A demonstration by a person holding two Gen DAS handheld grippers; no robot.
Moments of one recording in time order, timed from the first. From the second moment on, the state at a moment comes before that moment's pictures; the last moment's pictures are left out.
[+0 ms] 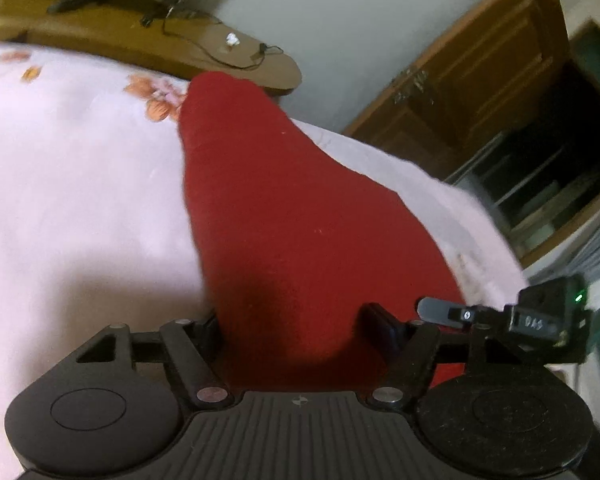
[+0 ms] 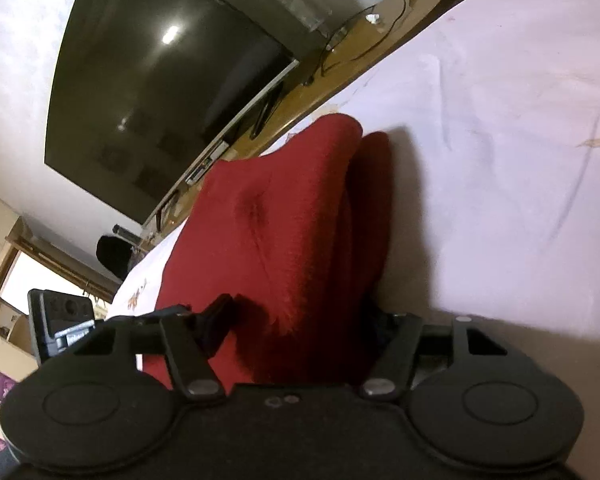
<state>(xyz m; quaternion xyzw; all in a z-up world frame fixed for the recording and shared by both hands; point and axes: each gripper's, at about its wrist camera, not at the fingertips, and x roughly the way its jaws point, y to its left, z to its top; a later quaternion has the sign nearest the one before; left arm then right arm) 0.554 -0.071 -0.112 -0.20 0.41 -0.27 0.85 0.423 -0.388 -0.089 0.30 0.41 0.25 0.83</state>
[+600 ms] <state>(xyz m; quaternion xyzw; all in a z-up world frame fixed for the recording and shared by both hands) 0.544 -0.076 -0.104 -0.17 0.39 -0.26 0.86 0.408 -0.389 -0.095 0.30 0.39 0.24 0.84</state>
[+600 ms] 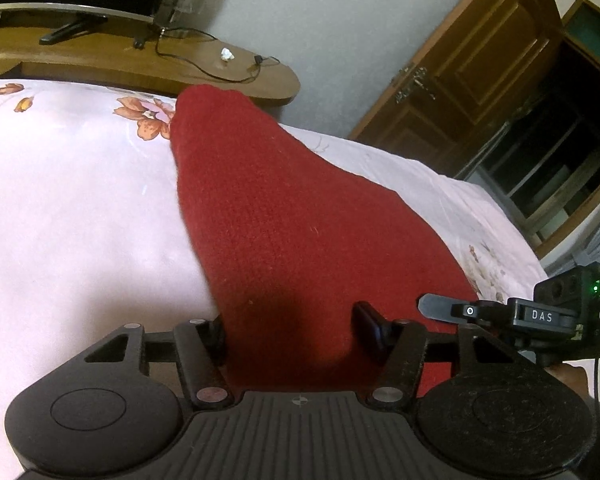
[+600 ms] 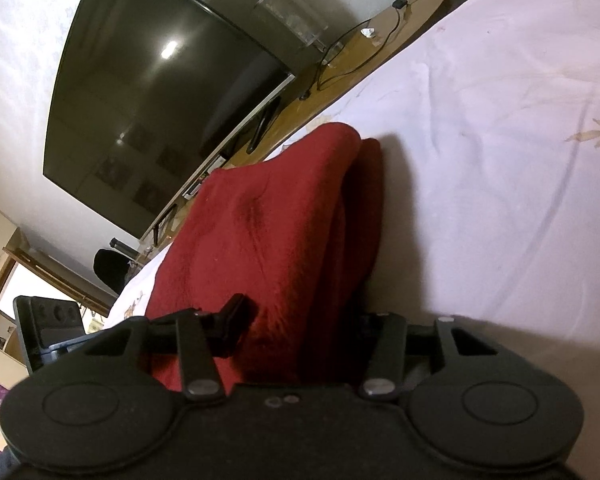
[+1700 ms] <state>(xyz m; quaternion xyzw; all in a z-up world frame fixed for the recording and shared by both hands) 0.412 0.263 -0.101 -0.25 0.39 -0.15 0.87 0.377 -0.078 -0.064 0.25 0.40 0.34 0.81</state>
